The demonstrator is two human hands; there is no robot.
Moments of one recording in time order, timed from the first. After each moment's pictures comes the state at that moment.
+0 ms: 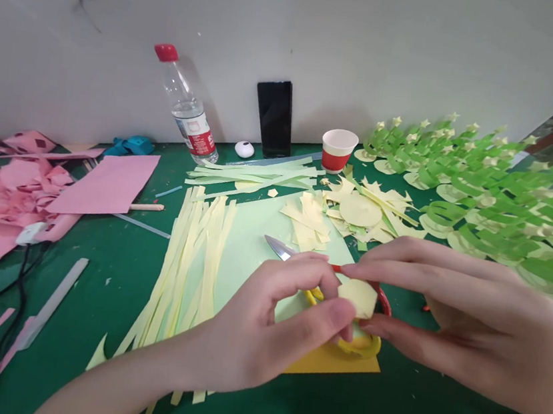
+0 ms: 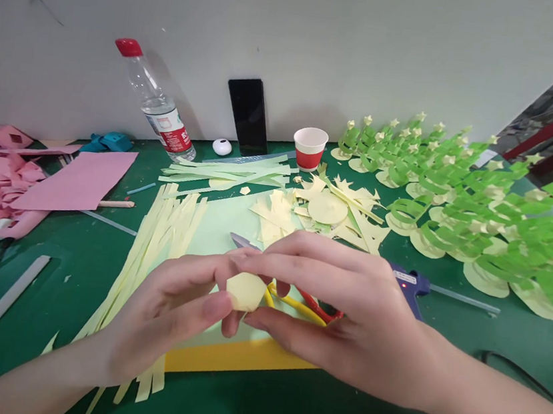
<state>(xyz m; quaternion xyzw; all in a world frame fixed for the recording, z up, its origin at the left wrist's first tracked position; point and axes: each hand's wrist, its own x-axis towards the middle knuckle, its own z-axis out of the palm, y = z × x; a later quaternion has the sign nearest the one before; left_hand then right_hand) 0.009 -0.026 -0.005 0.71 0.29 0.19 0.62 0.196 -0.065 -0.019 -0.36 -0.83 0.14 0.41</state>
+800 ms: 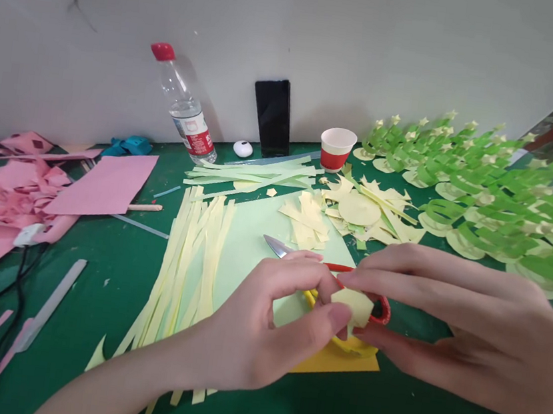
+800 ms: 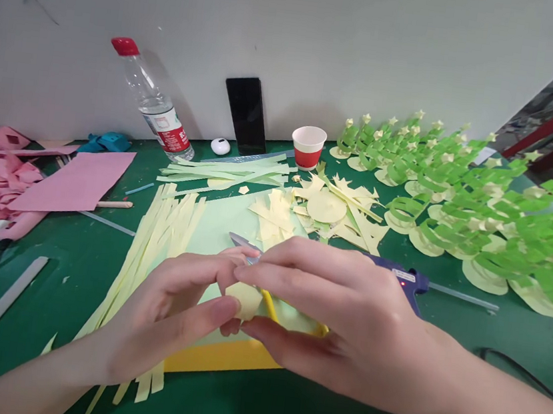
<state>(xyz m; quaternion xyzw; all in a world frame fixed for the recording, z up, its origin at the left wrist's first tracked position) 0.009 -0.026 -0.011 0.74 0.27 0.21 0.57 0.197 -0.071 -0.019 -0.38 -0.84 0.07 0.38</state>
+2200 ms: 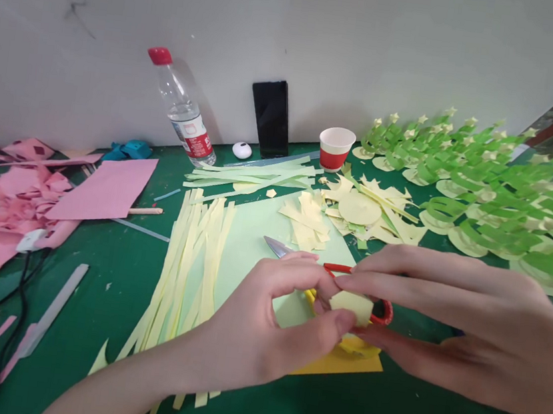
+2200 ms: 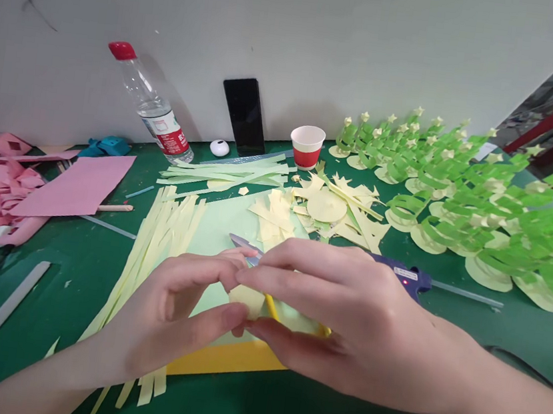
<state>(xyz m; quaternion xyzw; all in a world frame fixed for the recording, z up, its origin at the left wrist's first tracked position) 0.009 -0.025 -0.017 0.74 0.28 0.22 0.57 0.198 -0.066 -0.008 -0.35 -0.86 0.12 0.36</state>
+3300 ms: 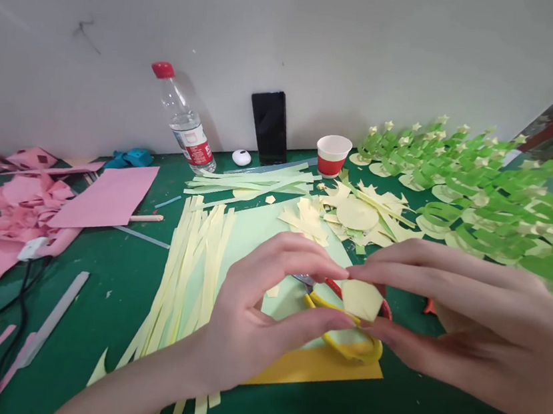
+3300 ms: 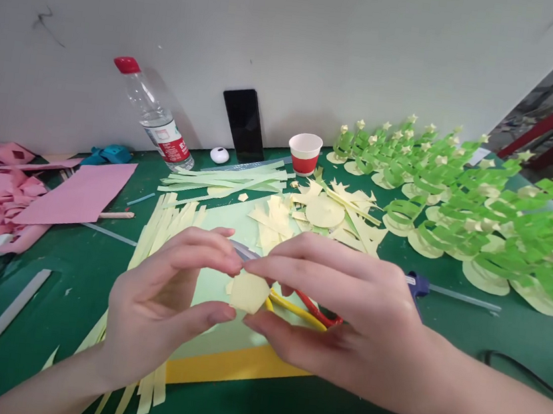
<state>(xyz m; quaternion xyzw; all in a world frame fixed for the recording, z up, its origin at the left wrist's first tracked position) 0.010 -0.023 -0.027 0.76 0.18 0.45 0.43 0.194 -0.069 -0.017 -0.40 -0.81 0.06 0.42</state>
